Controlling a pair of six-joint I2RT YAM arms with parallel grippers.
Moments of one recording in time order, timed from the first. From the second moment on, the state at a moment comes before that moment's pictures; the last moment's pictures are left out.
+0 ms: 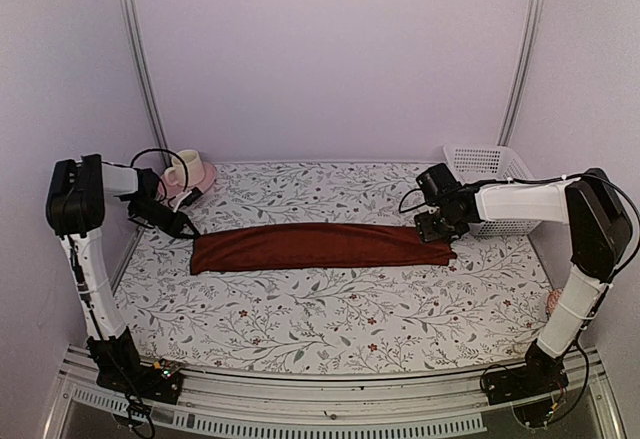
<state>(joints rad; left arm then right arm) 0.17 2.15 1.43 -0.76 0.64 0.74 0.54 1.75 1.11 -0.40 0.43 0.24</state>
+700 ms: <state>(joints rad) 0.04 1.93 1.14 -0.19 0.16 0.59 0.54 1.76 1.11 -0.40 0.44 0.26</state>
